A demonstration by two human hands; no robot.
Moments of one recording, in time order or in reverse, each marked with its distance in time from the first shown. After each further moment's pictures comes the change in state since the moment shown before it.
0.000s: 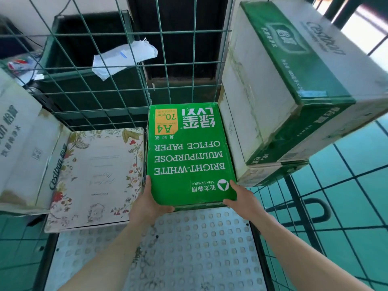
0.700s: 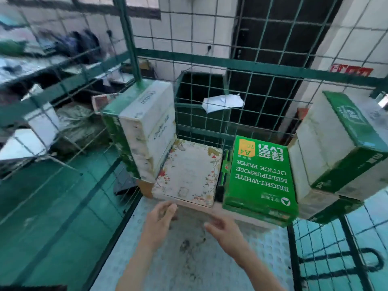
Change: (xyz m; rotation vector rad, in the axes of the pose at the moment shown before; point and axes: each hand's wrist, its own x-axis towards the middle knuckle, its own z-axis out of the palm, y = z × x) left_hand -0.322 -0.173 -0.123 -0.922 0.405 0.083; right_hand -0.274 -0.226 0.141 0.305 -0.132 -0.369
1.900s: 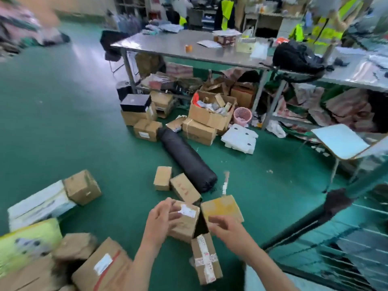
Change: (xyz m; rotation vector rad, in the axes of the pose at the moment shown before) left_hand -0.420 -0.226 -0.433 -0.699 1.517 -0.274; right_hand -0.242 -0.219 0.581 -0.699 -1.414 -0.665
